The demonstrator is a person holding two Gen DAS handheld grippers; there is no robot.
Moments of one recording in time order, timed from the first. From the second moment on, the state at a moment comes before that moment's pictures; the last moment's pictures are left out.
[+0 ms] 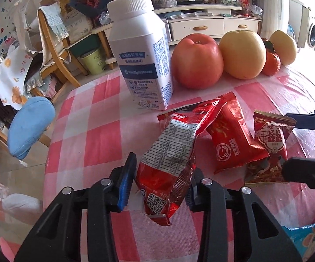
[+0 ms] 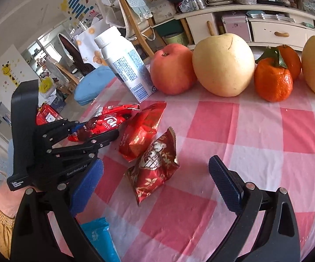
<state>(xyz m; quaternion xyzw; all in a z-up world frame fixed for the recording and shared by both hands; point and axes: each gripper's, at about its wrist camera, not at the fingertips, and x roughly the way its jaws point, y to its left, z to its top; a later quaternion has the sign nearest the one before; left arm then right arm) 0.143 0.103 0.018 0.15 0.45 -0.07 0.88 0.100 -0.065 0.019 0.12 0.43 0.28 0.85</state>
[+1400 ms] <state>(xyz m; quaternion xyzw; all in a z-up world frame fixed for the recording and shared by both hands) 0.069 0.139 0.050 0.03 0.45 -0.10 0.89 0.042 -0.074 0.036 0.08 0.41 0.22 0.88</state>
